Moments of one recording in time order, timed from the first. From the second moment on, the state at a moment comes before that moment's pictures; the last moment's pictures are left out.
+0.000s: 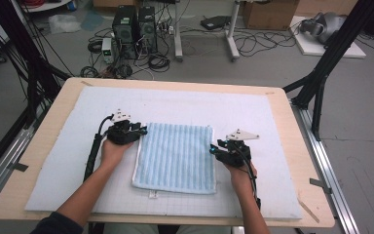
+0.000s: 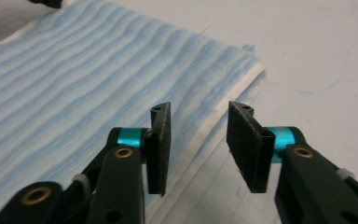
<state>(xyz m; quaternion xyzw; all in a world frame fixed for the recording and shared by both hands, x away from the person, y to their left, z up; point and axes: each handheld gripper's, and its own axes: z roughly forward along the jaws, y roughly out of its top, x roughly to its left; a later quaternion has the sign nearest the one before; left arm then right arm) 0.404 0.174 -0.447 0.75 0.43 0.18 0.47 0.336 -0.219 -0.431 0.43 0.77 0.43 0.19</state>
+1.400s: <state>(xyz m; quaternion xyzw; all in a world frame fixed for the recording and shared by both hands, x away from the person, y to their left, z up) 0.383 0.213 -0.427 0.72 0.40 0.16 0.54 0.334 -0.241 -0.418 0.44 0.76 0.42 0.24</state>
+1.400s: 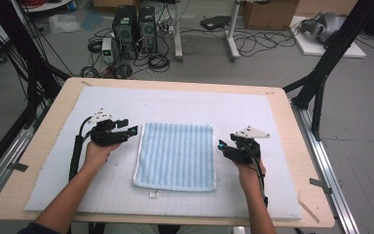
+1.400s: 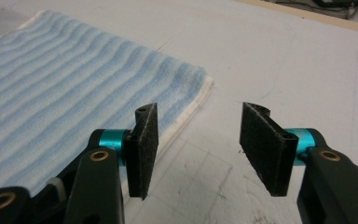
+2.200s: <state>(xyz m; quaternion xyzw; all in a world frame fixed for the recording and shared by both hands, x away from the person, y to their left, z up) 0.369 0.214 -0.424 0.72 0.36 0.15 0.57 0.326 -0.254 -0.422 0.44 0.74 0.43 0.27</state>
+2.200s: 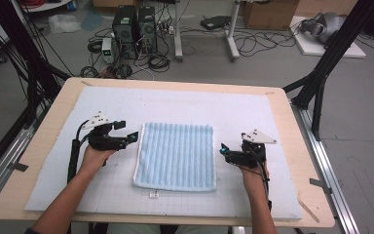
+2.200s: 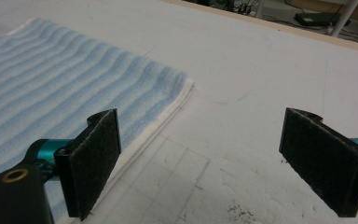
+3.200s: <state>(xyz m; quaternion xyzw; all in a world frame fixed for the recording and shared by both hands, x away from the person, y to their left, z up) 0.386 0.198 -0.417 0.74 0.37 0.14 0.55 0.326 -0.252 -0.426 0.43 0.75 0.43 0.25</state>
